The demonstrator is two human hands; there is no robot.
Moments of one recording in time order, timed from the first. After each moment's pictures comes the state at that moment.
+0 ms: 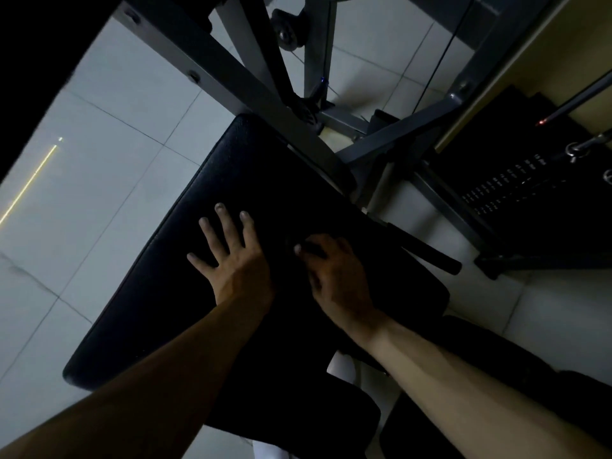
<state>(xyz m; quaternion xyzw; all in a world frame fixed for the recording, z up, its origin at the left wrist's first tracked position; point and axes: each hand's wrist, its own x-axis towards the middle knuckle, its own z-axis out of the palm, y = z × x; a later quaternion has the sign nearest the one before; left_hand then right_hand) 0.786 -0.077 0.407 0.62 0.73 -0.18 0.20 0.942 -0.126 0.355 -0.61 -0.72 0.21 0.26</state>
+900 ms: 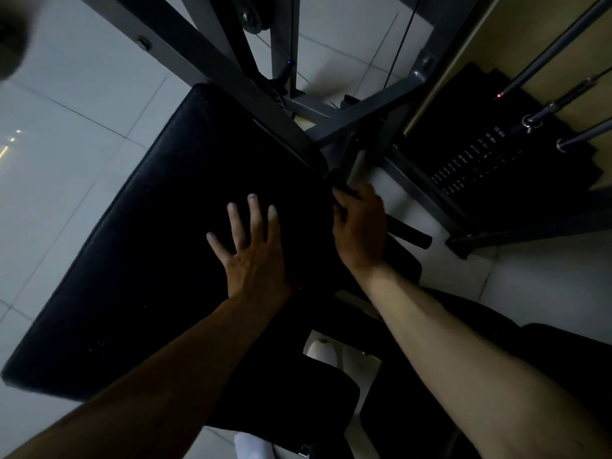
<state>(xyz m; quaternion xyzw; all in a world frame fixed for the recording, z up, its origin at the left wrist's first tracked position) 0.831 -0.120 0.385 0.74 0.62 -0.19 0.19 1.009 -0.108 0.335 -0.78 -0.54 0.20 0.24</state>
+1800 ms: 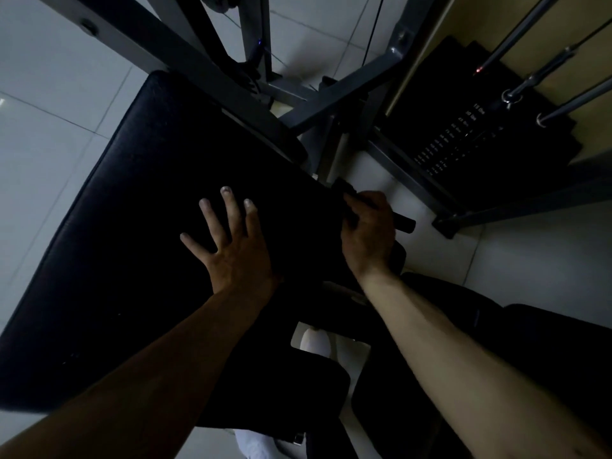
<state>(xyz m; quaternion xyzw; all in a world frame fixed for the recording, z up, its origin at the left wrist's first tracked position) 0.846 -0.118 0.383 0.72 0.64 -0.22 0.18 1.038 -0.151 0.308 -0.82 -0.45 0.22 0.30</state>
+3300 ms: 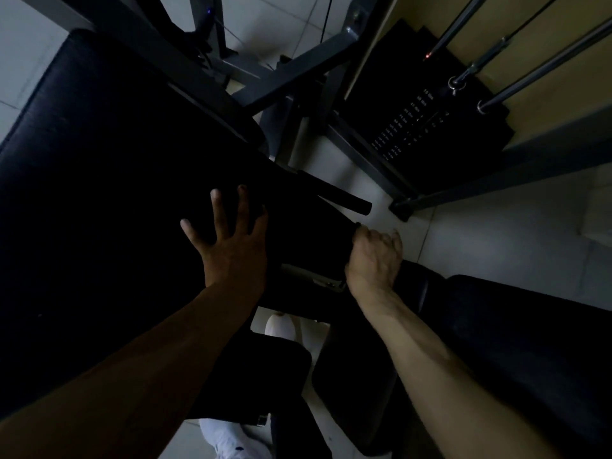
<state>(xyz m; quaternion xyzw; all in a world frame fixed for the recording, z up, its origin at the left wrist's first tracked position) 0.881 -0.150 0.360 0.80 0.52 -0.27 0.14 1.076 -0.236 0.322 -0.89 -0.44 0.12 -0.06</state>
